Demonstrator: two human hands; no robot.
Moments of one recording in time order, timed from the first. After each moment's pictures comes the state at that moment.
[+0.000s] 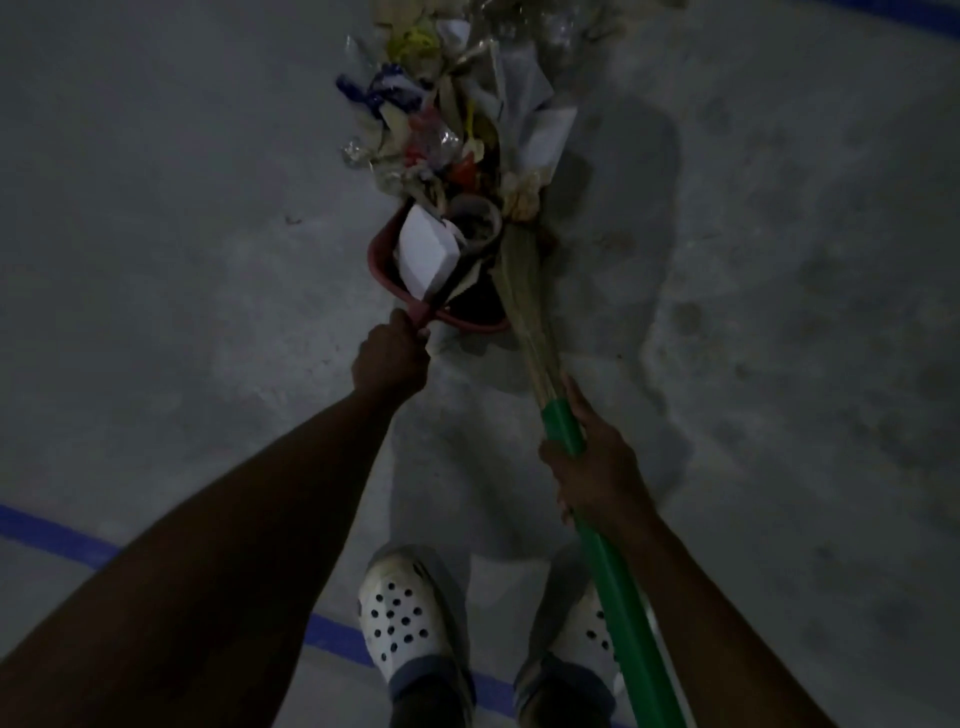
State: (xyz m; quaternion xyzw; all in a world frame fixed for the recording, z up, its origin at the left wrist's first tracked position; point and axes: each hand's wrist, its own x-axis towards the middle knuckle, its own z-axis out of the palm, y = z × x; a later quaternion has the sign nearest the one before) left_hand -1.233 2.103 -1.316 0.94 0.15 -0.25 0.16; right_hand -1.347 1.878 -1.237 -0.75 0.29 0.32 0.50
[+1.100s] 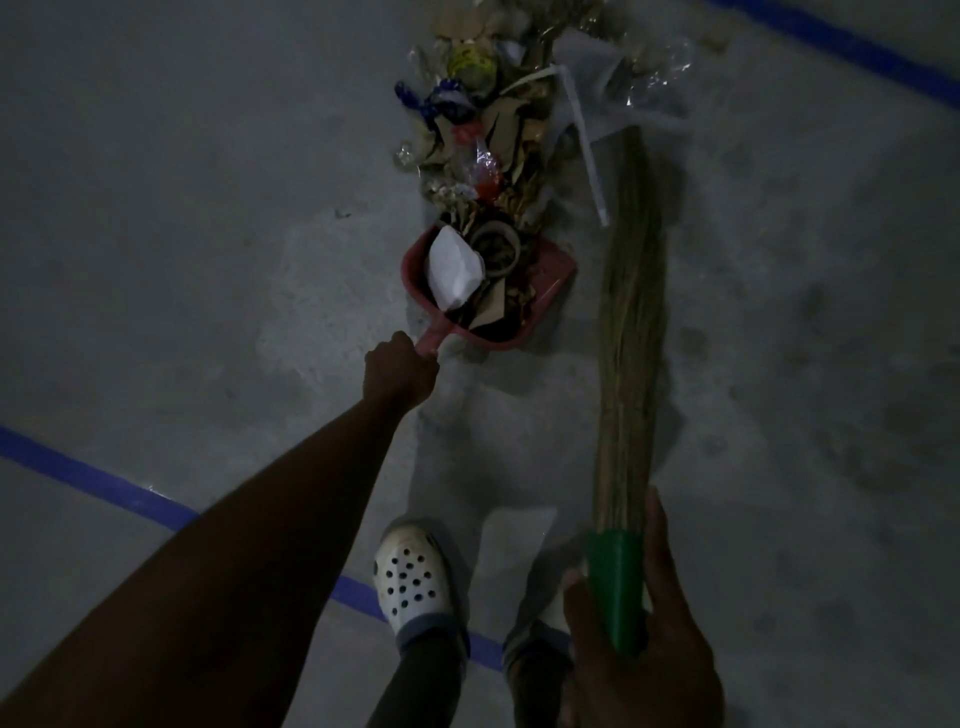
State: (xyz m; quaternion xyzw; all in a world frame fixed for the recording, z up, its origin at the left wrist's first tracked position) left_hand -1.242 2.140 -1.272 0.90 0.23 -0.31 0.21; right_hand -1.396 1.951 -1.022 -0.77 0.44 0.19 0.42
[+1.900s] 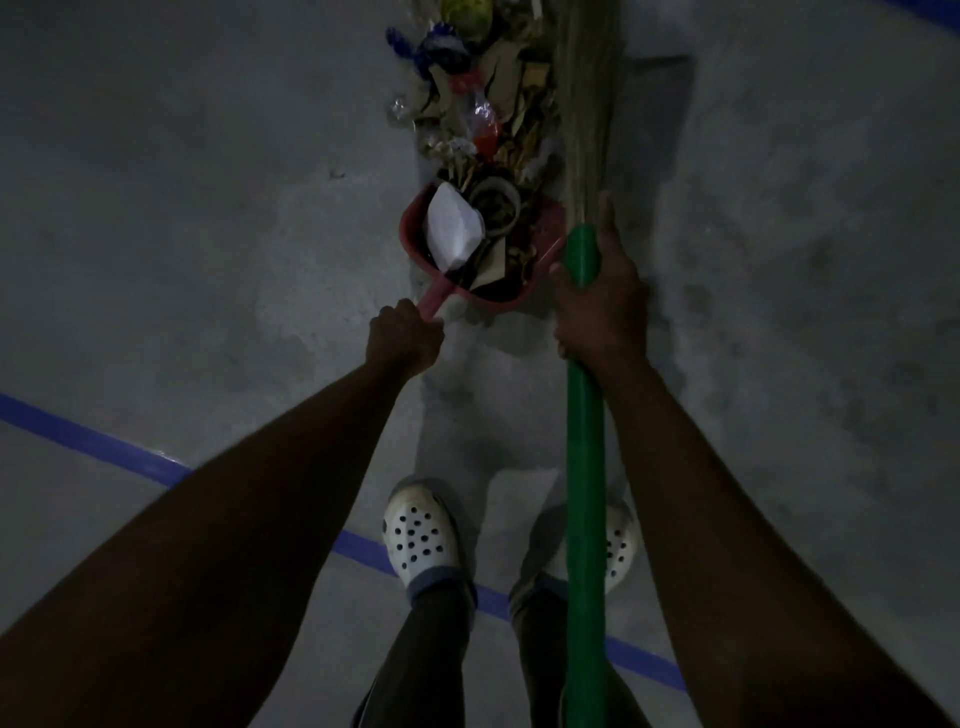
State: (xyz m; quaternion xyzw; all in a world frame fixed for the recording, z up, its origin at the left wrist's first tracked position) left_hand -1.250 2.138 -1.256 0.90 0.21 -0.33 0.19; right_hand -1.230 1.933 -1.152 -0.85 0.24 0.15 0.44
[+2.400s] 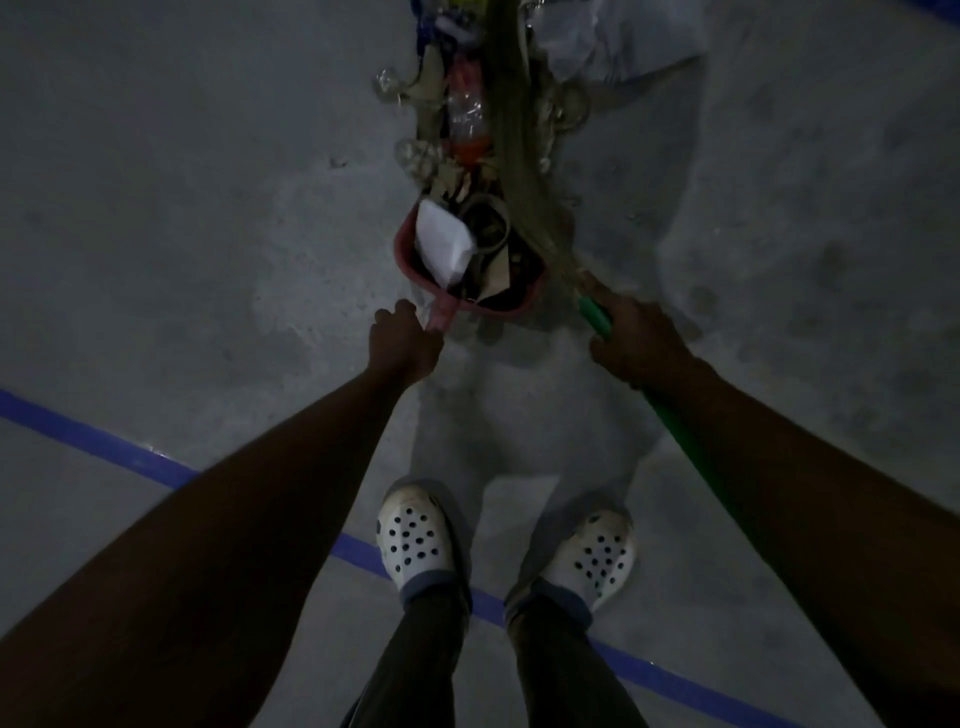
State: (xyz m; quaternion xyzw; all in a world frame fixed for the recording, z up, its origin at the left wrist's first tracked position) left_hand -1.267 2.139 -1.278 0.88 0.26 -0.33 0.24; right_hand -1.238 1.864 -1.213 -0.88 0.05 0.41 0.23
